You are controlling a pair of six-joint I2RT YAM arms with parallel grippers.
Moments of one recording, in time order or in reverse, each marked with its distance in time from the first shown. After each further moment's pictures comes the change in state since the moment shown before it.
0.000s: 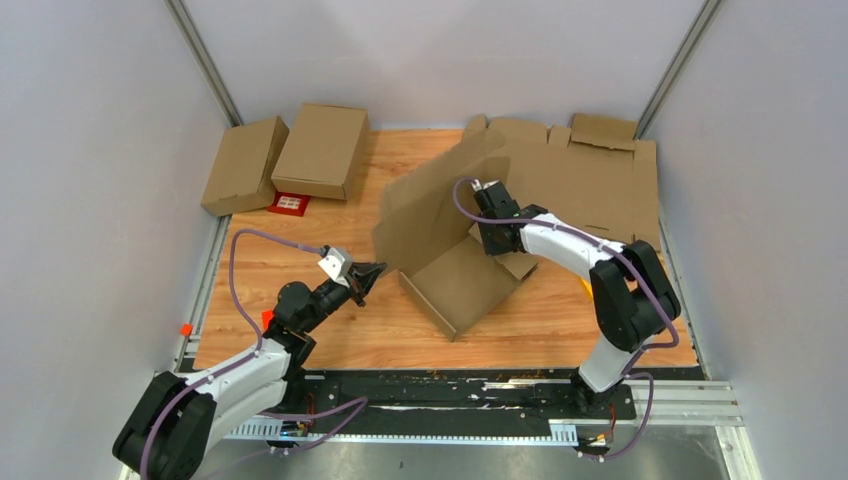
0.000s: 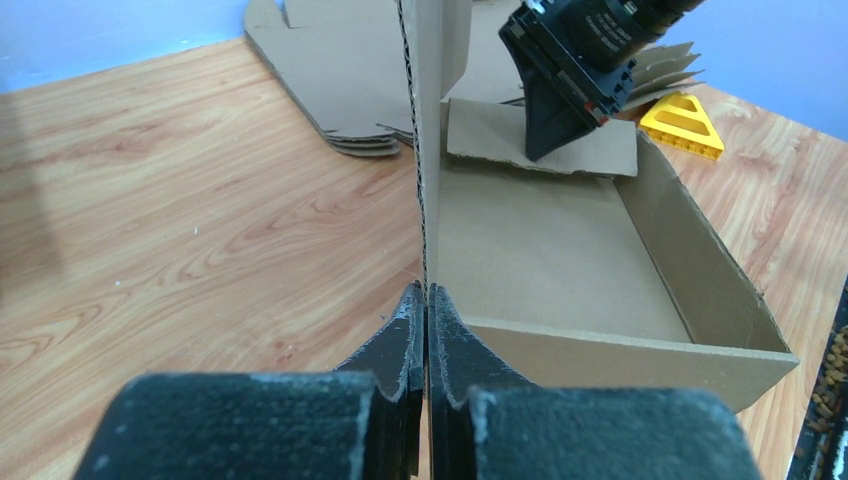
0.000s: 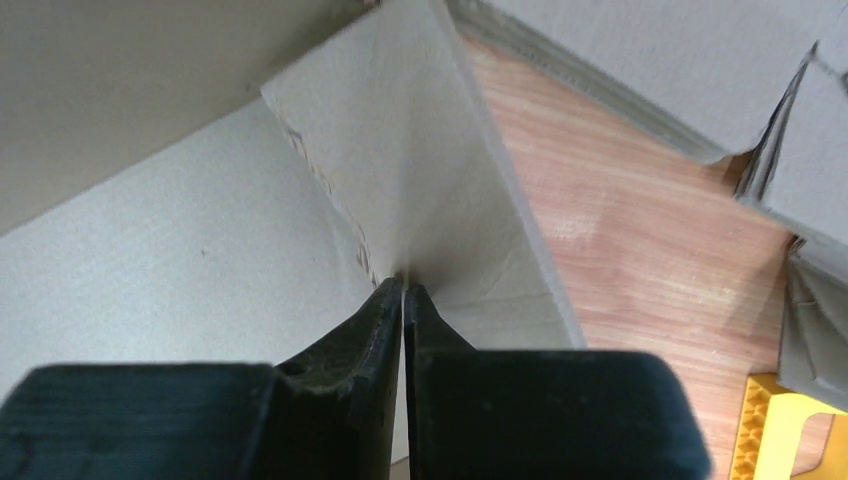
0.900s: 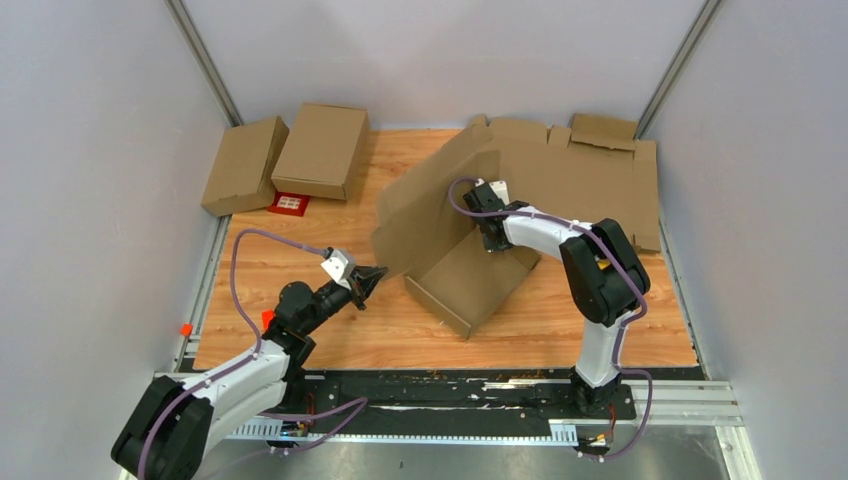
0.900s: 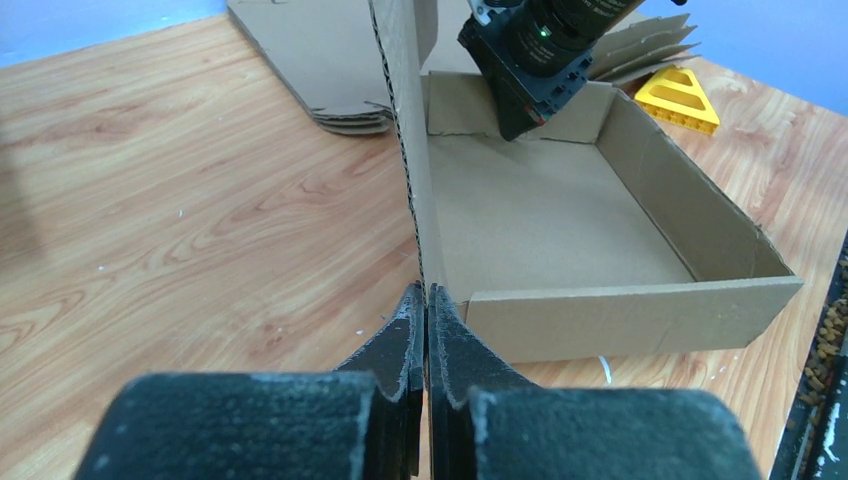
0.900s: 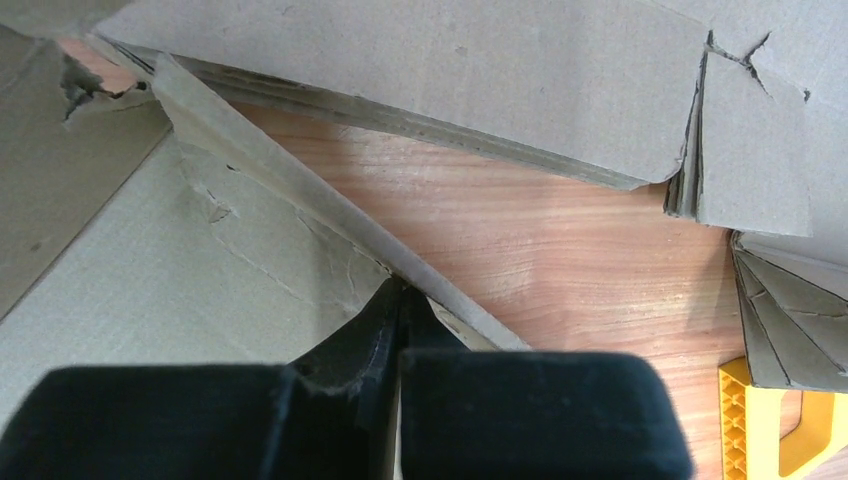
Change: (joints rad) left arm -0.001 -0.031 0.000 -0.070 0.006 0.015; right arm -0.013 0.209 0.108 -0.001 0.260 0.107
